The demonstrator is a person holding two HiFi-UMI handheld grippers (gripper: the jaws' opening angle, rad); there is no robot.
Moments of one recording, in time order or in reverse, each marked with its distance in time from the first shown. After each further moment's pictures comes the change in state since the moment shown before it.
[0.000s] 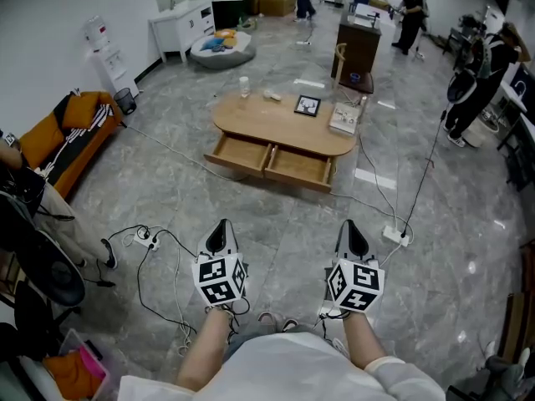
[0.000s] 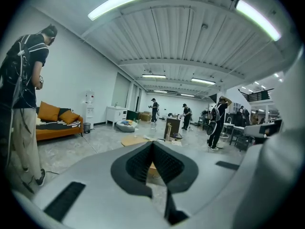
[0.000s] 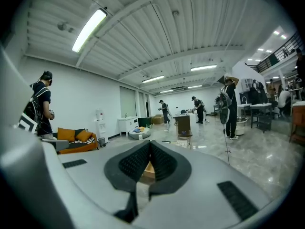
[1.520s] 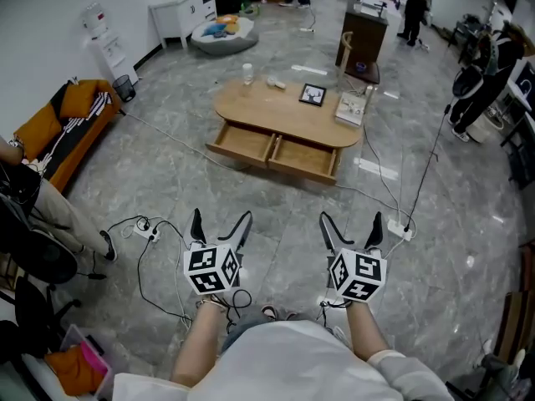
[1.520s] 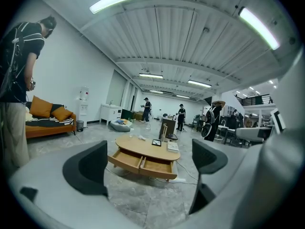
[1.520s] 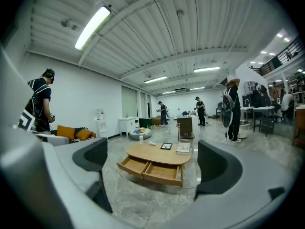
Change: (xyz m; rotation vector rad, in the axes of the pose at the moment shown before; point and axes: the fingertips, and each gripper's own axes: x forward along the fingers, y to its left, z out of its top) left arm 0.033 0.028 0.009 -0.028 0.001 -0.084; right arm 0.044 0.017 0.001 -0.035 -0.013 0.011
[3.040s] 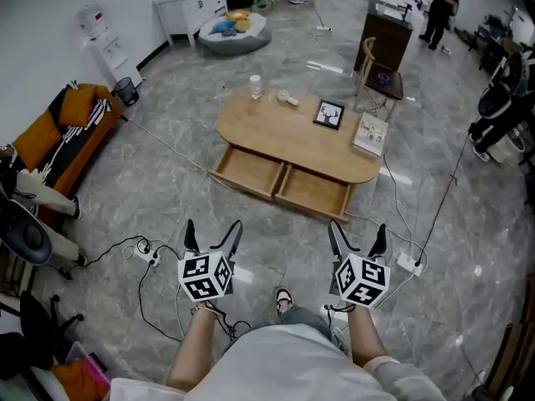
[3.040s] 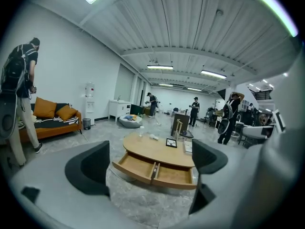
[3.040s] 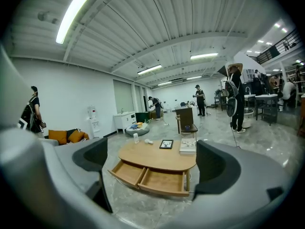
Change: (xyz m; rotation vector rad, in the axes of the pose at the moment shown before) left arm 0.217 0.072 0.031 -0.001 0.080 0.129; right arm 0.250 -0.049 0.002 0.087 0.094 -0.021
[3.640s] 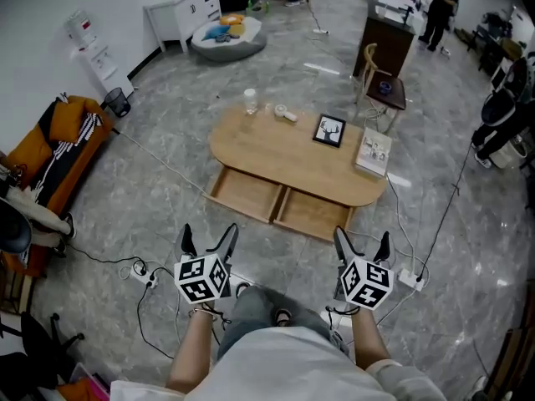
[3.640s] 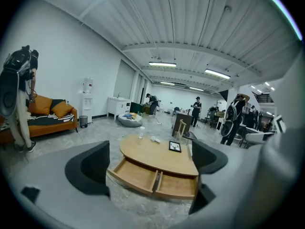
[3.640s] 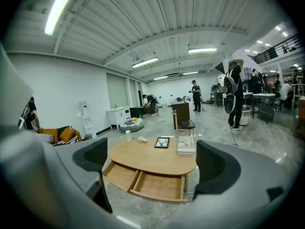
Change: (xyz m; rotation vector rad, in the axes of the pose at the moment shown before) left arm 0.129 0.026 0.032 -0.029 0.018 -0.006; right arm 0.123 -0.021 0.010 0.011 0.064 -0.062
